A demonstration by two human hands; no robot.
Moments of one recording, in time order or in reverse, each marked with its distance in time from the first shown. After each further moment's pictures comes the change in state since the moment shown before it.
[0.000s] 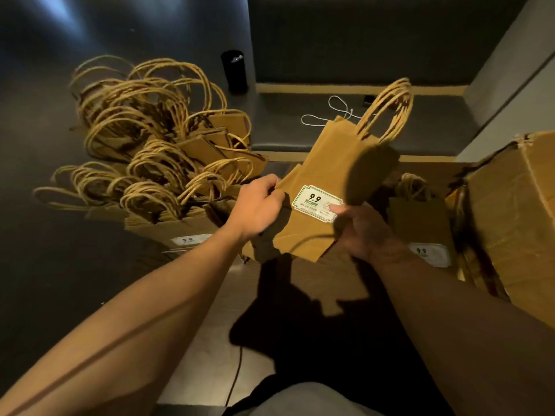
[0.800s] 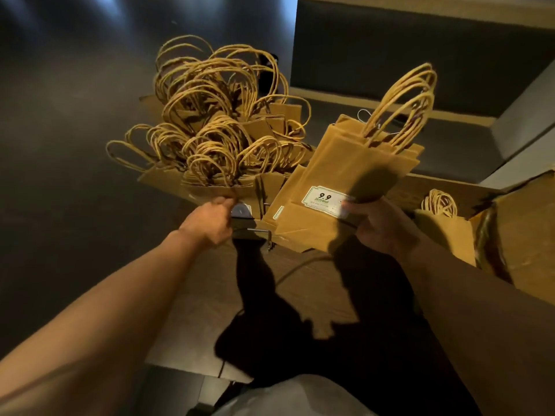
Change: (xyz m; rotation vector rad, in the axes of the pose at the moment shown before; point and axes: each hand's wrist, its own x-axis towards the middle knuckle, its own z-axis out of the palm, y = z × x) left_hand -0.054 -0.129 -0.089 0.661 -0.166 -0.136; right_hand -0.022 0.001 0.051 -0.284 -0.179 0.059
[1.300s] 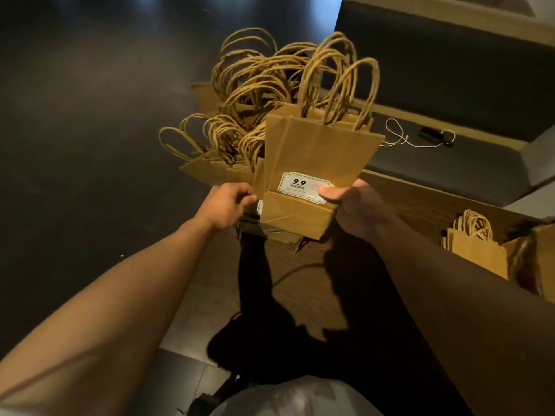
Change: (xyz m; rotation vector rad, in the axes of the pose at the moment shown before) left_hand -0.011 -0.046 -0.015 -0.468 0.227 -0.013; right_hand 0.047 0.013 0.104 -0.114 -0.164 -0.024
